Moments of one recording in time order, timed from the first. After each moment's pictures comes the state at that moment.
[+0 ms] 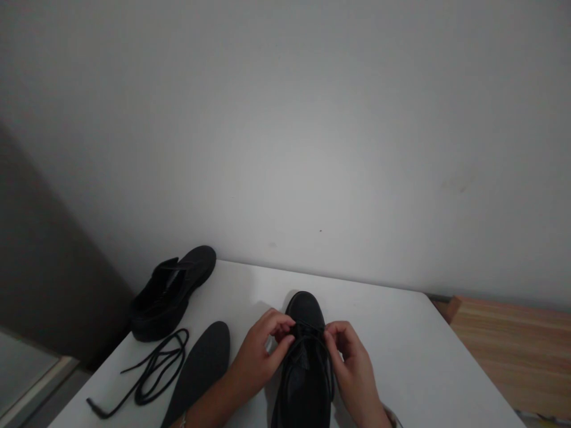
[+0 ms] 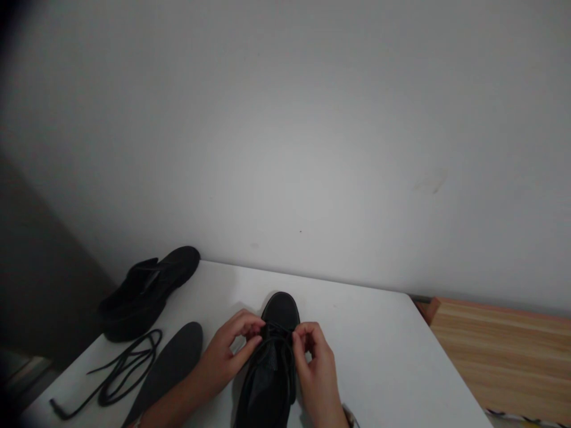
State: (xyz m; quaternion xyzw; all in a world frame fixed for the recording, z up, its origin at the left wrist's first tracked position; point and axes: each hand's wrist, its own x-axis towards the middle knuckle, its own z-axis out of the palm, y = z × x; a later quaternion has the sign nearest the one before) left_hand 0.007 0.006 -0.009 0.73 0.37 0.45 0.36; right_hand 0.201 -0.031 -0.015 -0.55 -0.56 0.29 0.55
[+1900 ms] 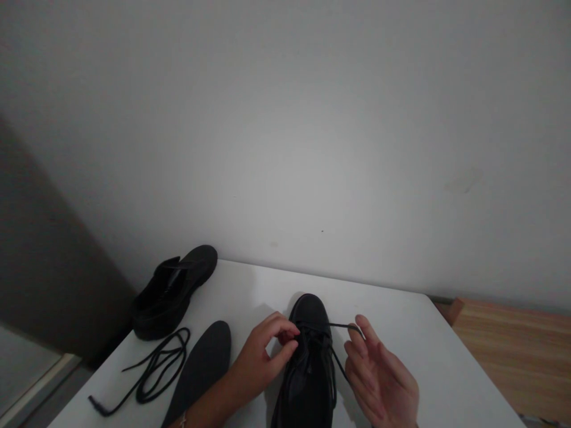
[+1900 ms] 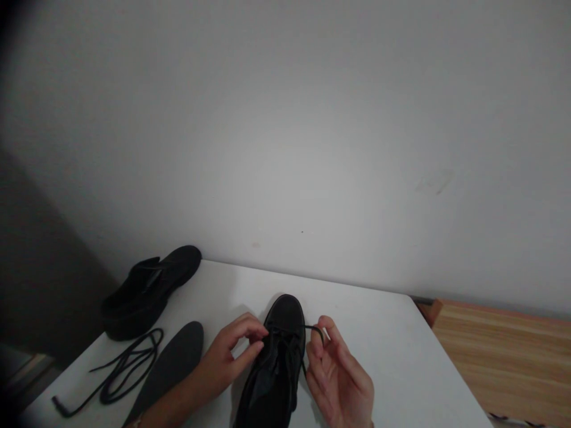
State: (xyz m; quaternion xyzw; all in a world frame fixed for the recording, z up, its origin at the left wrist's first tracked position) left_hand 0.006 0.004 -0.005 0.71 0.34 0.46 0.41; right_hand 0.224 -0.051 0.018 -0.22 -0.21 0.70 0.64
